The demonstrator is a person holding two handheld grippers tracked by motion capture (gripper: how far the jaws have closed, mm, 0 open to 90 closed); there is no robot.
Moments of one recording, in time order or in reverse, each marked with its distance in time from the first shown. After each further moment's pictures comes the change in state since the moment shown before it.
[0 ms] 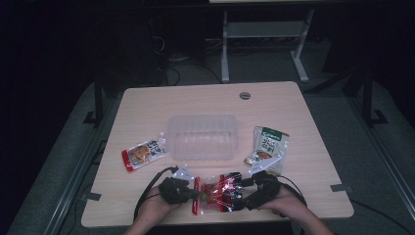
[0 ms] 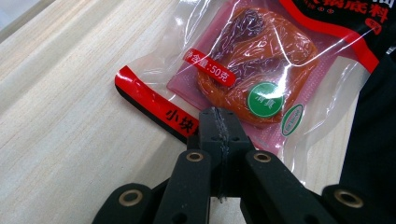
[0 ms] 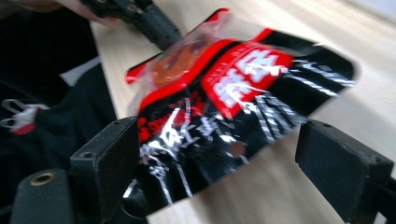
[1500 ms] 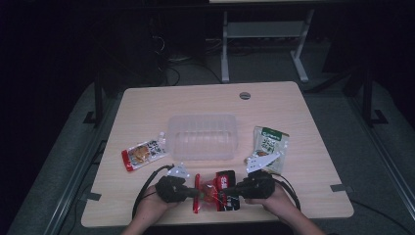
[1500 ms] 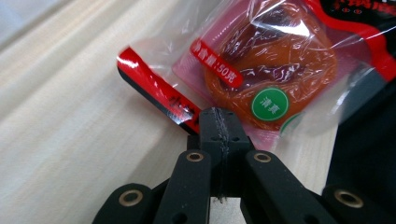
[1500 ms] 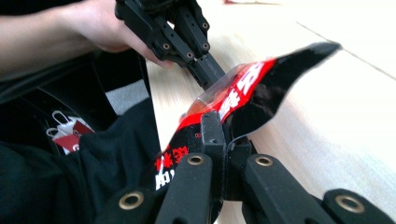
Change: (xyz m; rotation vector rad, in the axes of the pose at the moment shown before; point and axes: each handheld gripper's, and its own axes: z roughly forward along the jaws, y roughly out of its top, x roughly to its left) left arm 0.006 -0.003 -0.011 -0.063 -0.037 -0.039; right arm 0.012 0.017 -0.002 -0.148 0.143 -0.096
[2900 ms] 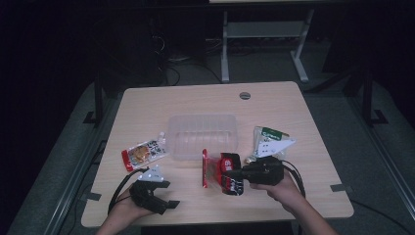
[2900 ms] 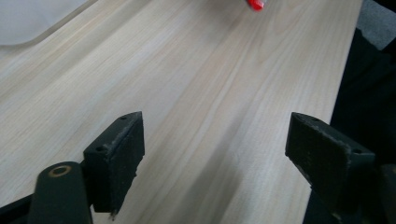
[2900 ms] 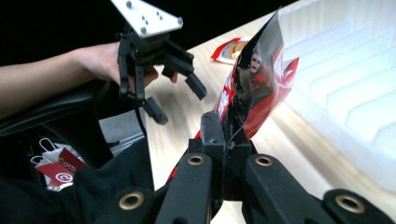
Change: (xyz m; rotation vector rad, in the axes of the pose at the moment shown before) left arm 0.019 -0.038 -0.048 -0.004 0.051 0.020; right arm 0.002 0.037 -0.034 -0.136 -0.043 -0.079
